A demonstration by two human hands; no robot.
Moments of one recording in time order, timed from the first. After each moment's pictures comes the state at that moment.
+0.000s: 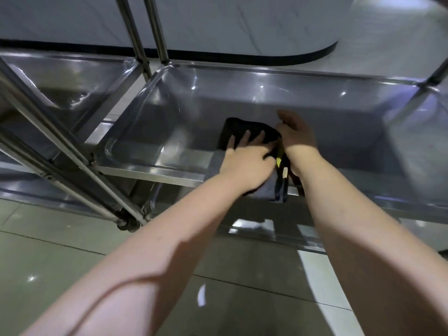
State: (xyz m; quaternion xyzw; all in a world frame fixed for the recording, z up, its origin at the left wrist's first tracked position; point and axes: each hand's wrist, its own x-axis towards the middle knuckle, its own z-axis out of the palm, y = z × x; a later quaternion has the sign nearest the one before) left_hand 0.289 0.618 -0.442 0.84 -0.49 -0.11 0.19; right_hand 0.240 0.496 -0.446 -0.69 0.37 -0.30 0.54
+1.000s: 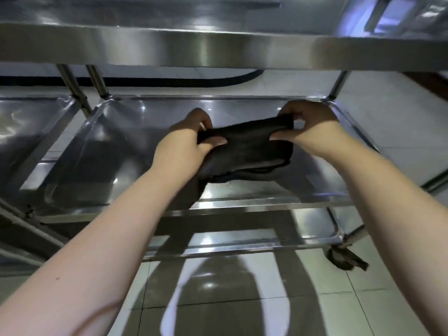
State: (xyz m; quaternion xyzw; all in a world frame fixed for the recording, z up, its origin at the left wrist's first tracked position) left_hand 0.300 0.634 -0.348 0.77 -0.50 0.02 0.41; right_hand 0.110 0.457 -0.314 -0.90 0.28 -0.23 0.24
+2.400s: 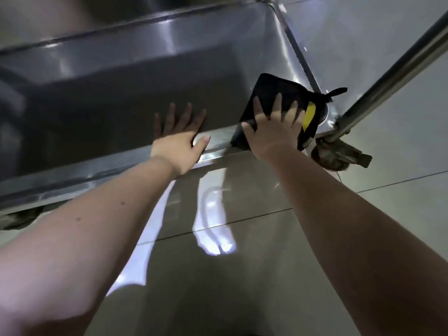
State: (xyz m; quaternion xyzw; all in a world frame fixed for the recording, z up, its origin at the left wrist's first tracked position) left_hand 0.168 0.511 -0.745 0.81 -0.58 -0.11 -0.02; right_hand -0.013 0.399 -0.751 -0.81 0.56 0.10 0.10
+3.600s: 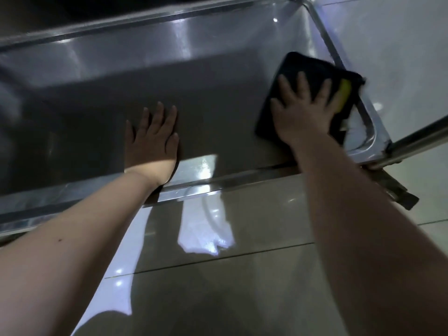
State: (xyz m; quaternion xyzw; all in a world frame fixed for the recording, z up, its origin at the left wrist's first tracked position) left_hand 0.245 0.508 -0.768 0.86 -0.50 -0.03 0.03; right_hand 0.034 0.318 -0.755 -0.81 0.58 0.04 0.08
